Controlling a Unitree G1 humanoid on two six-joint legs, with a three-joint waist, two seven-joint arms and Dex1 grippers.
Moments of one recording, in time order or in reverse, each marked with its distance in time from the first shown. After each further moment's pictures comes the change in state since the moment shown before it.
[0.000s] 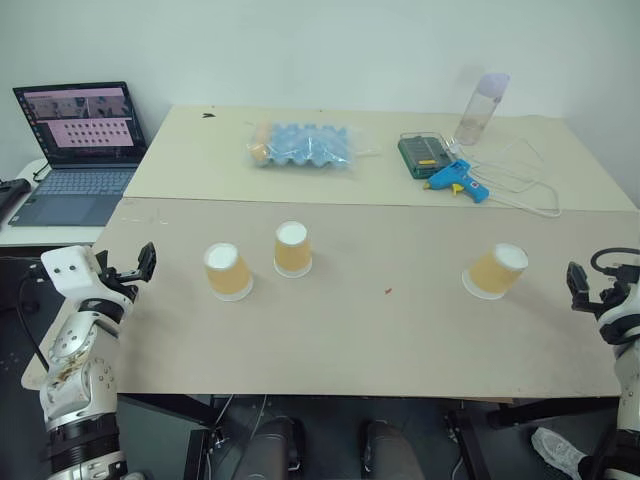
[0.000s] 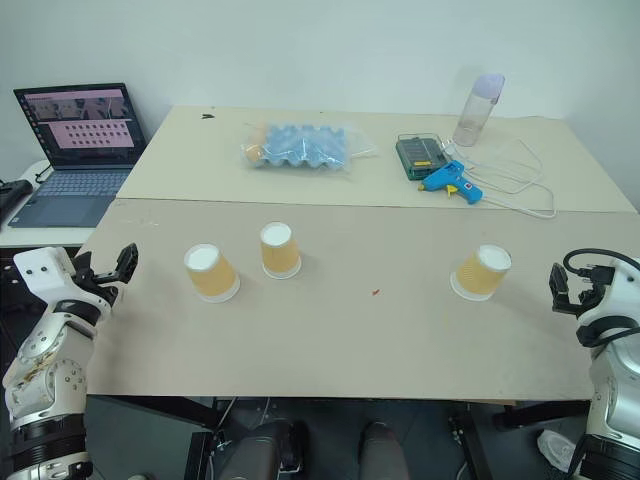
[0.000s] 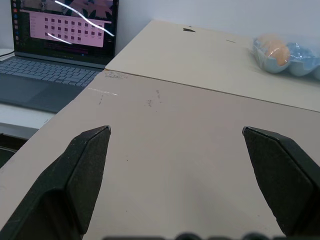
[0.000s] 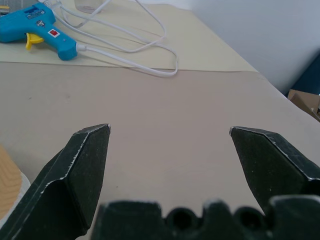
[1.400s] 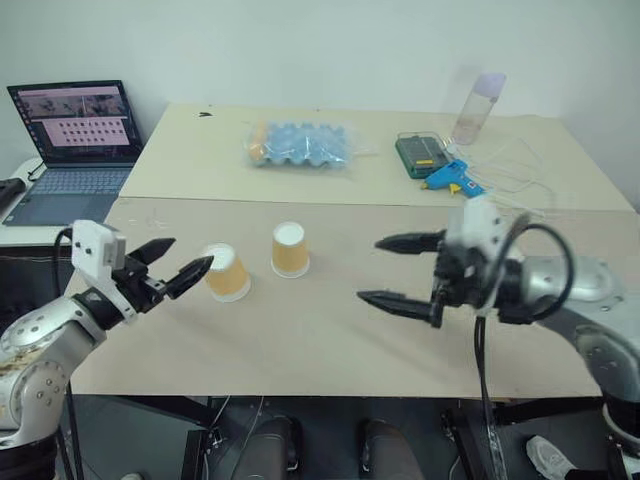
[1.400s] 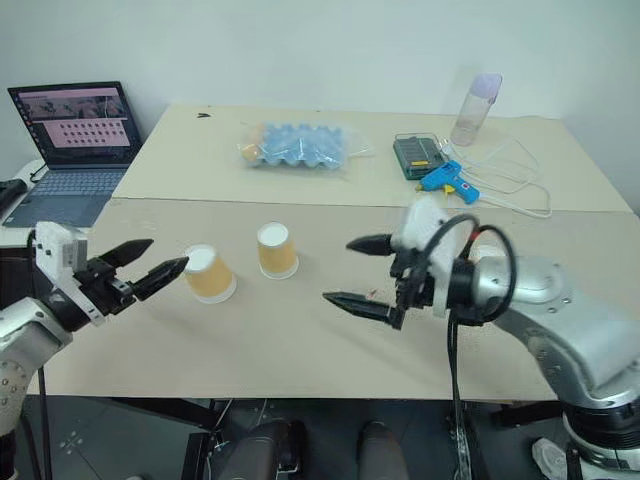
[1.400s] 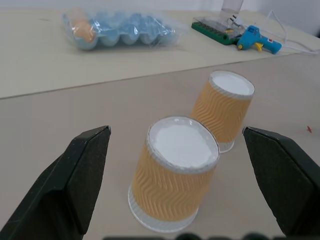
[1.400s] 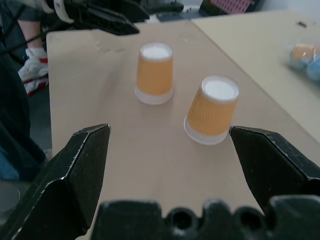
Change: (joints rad) left arm 0.141 0.286 -0.055 -0.422 -0.307 0.401 -0.355; right arm -0.323 -0.254 0.619 -0.630 0.444 0.422 0.507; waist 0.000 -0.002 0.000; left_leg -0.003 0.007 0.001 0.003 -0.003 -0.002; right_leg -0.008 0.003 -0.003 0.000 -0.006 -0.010
